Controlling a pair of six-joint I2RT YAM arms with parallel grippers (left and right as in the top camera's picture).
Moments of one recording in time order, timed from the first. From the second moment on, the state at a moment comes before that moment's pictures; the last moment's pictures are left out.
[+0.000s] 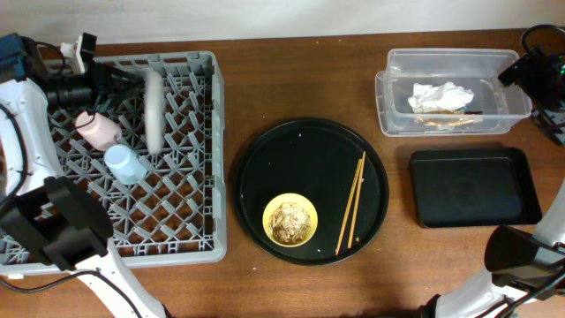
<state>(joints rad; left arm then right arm) 0.41 2.20 2.19 -1.35 1.05 0.11 -0.39 1.86 2.36 -1.69 -0.07 0.55</state>
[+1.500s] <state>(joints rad) -0.46 1.68 2.00 -1.64 0.35 -0.03 -0.39 1.86 2.36 -1.69 -0.07 0.55</state>
